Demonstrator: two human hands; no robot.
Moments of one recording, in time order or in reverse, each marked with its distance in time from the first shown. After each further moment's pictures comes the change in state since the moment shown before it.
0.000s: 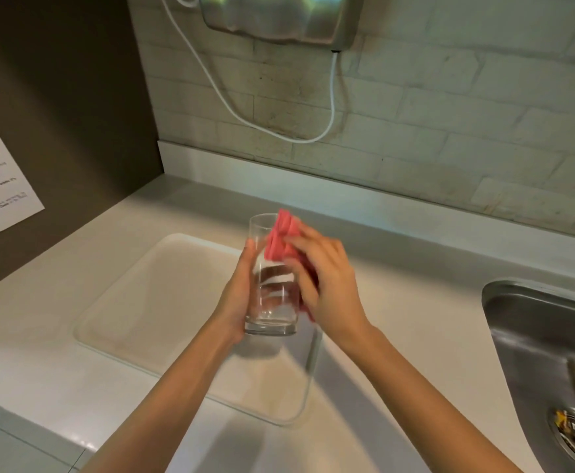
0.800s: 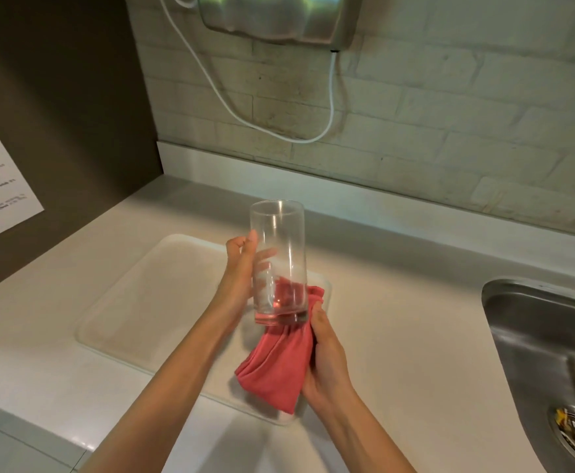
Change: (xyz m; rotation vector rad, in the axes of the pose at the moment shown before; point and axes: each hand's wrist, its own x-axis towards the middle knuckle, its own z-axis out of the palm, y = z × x) left_hand -0.006 0.016 0.006 0.323 0.160 0.179; right_hand -0.067 -0.026 0.036 1.674 0.343 1.222
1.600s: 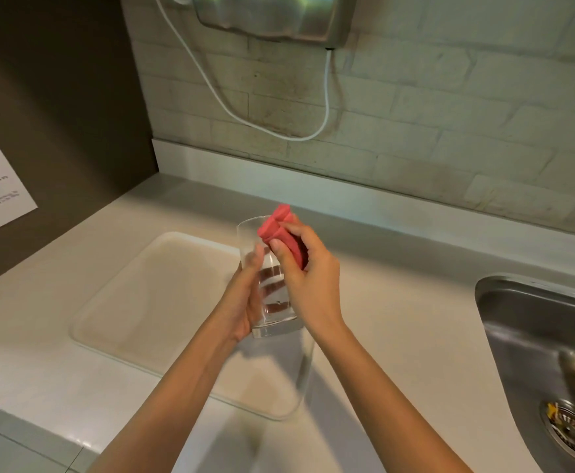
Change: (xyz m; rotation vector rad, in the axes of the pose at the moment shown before) left_hand -0.005 -0.018 0.005 -0.327 -0.127 -0.202; right_hand 0.023 -0.042 0.062 -1.241 -0.113 -0.894
